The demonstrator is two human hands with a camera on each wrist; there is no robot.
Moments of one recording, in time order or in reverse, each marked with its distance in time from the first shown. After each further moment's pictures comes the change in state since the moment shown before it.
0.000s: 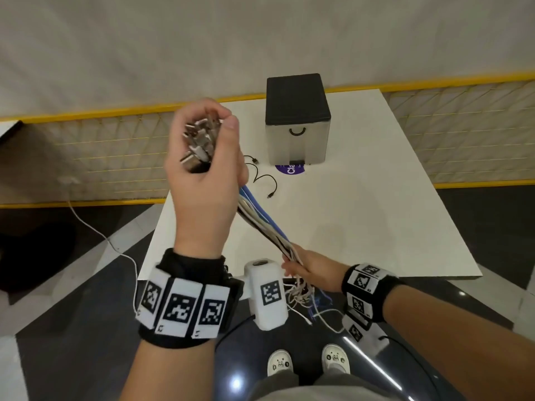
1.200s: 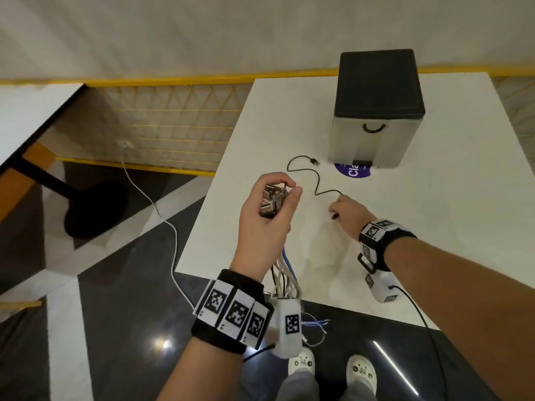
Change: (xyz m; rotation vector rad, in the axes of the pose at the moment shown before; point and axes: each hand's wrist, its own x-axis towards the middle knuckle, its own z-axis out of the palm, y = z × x) left_hand 0.004 -0.119 -0.051 0.243 0.030 -0.433; right_hand 0.182 0.059 -0.068 -0.555 0.114 0.194
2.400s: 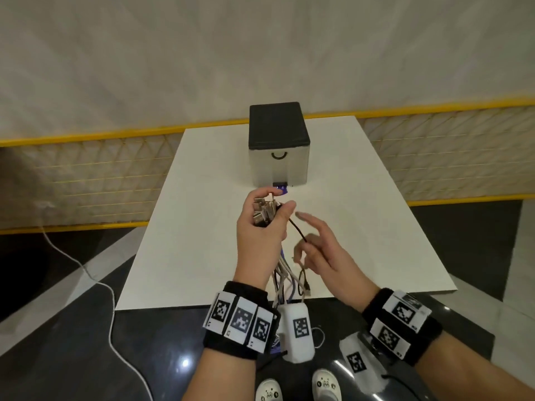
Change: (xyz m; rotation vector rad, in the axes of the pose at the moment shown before) left_hand -0.070 0.038 0.084 -0.227 -0.136 -0.007; right_hand -0.247 -0.039 -0.043 0.914 0.452 -0.270
